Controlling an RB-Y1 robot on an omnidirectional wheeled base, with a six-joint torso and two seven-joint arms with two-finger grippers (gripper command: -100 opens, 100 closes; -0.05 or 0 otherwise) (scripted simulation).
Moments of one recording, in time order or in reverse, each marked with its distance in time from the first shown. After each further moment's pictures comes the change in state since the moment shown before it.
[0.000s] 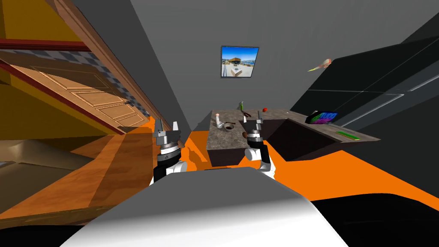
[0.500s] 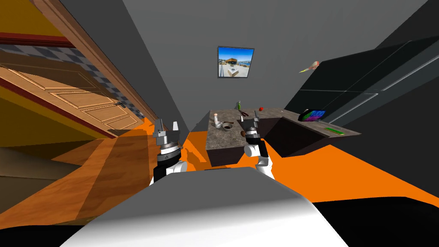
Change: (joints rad) left arm 0.000 0.000 0.000 0.000 0.000 0.000 0.000; right arm -0.078 -0.016 -0.013 0.056 -0.088 0.105 -0.116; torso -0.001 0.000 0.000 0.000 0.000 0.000
